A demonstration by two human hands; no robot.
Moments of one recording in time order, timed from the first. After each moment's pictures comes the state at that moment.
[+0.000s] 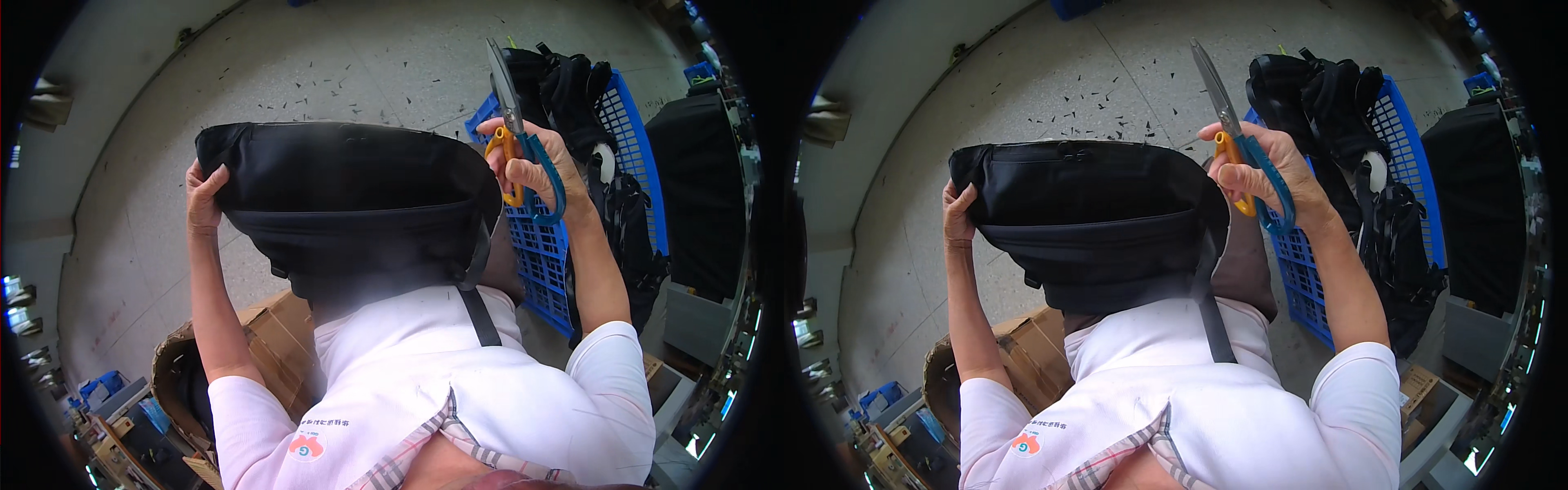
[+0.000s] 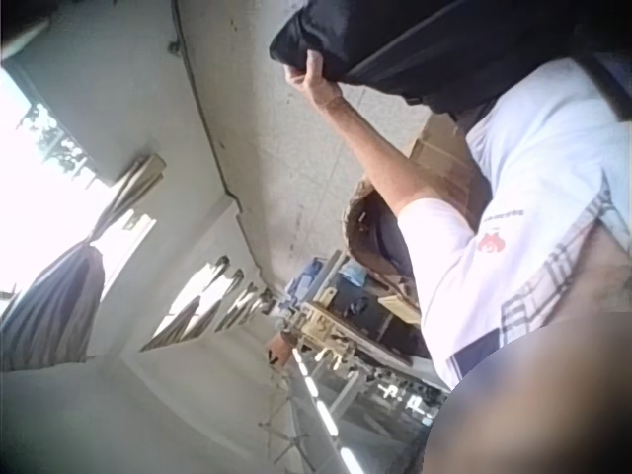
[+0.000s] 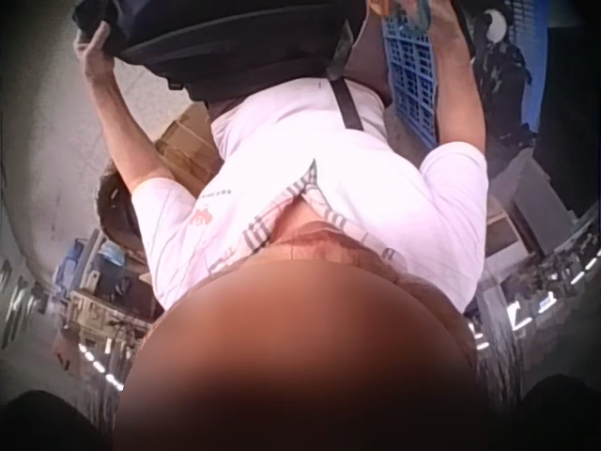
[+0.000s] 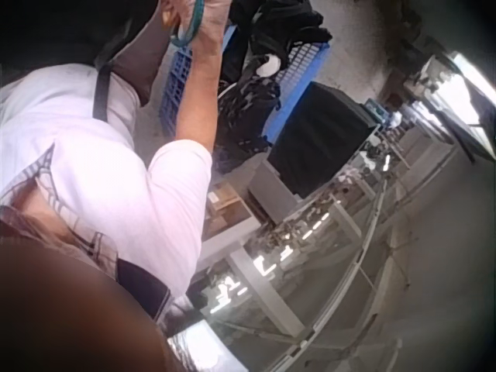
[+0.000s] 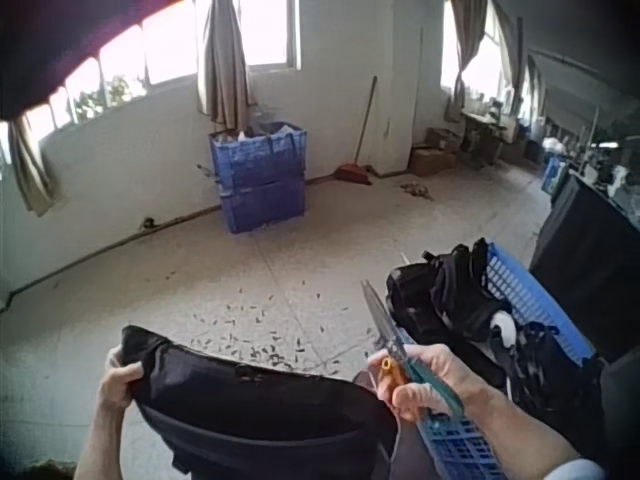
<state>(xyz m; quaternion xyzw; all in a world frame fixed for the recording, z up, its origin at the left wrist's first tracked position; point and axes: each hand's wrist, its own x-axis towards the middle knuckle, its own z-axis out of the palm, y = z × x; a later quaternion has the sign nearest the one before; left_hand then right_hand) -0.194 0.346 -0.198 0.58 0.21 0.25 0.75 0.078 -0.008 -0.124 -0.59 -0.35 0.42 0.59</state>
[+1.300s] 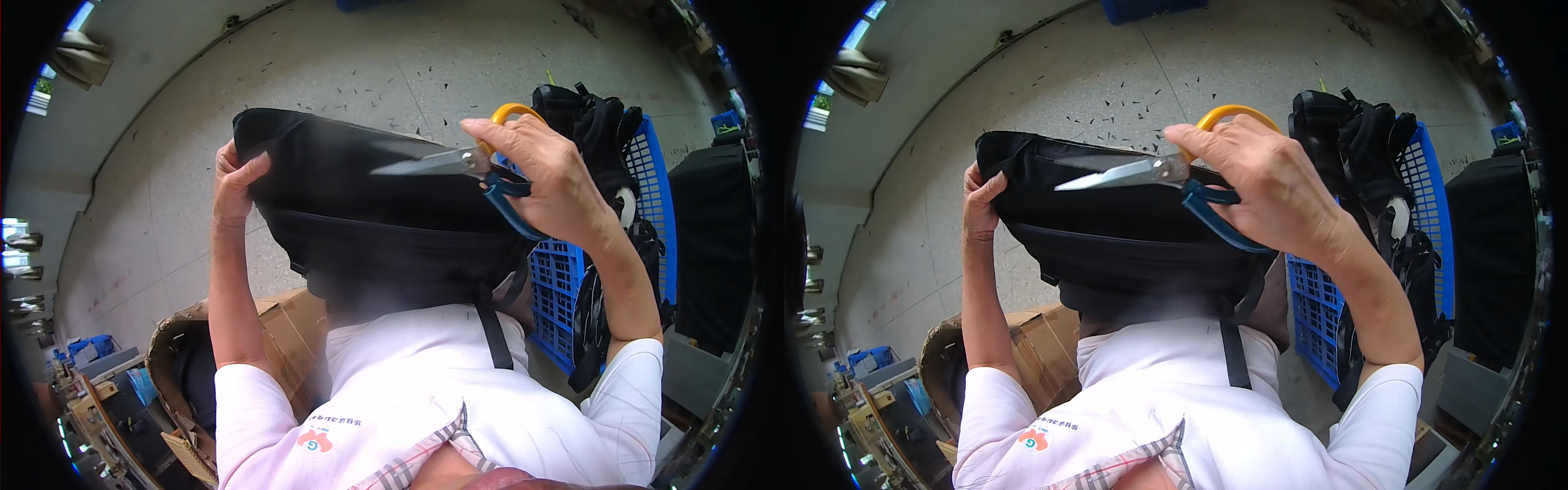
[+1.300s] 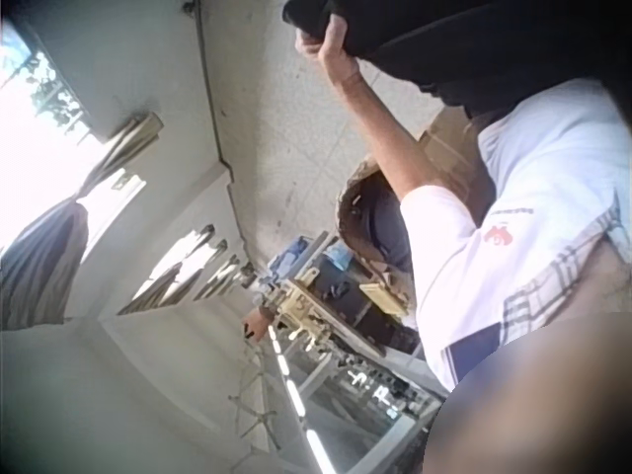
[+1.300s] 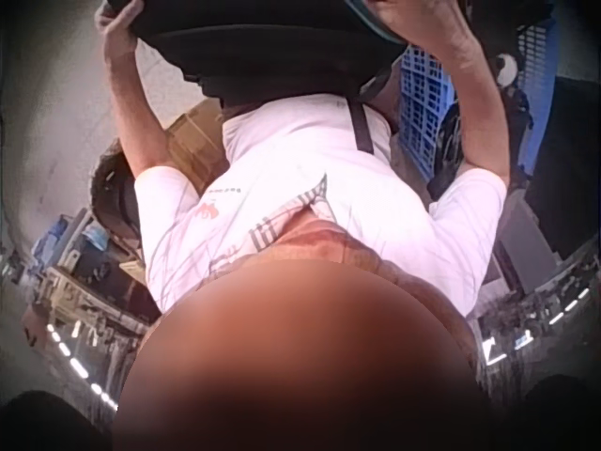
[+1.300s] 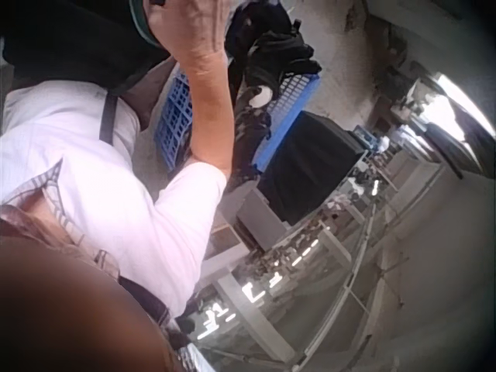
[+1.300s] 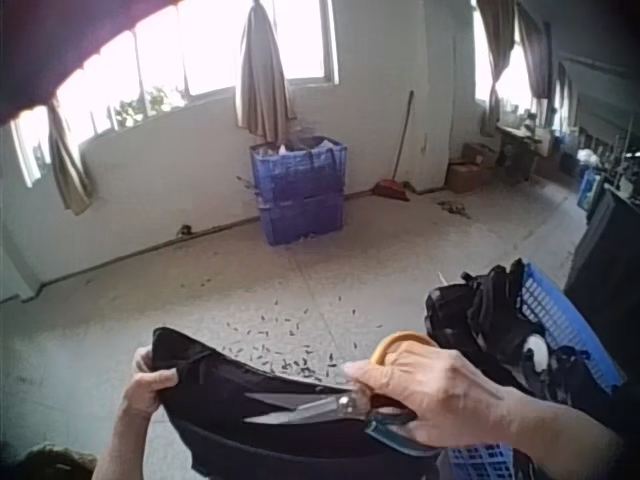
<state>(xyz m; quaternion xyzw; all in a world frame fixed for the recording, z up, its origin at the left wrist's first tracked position) -0.185 0.319 -0.157 0.59 0.16 0.28 0.74 0.058 0.049 -0.077 -0.65 -0.70 -0.03 0.28</state>
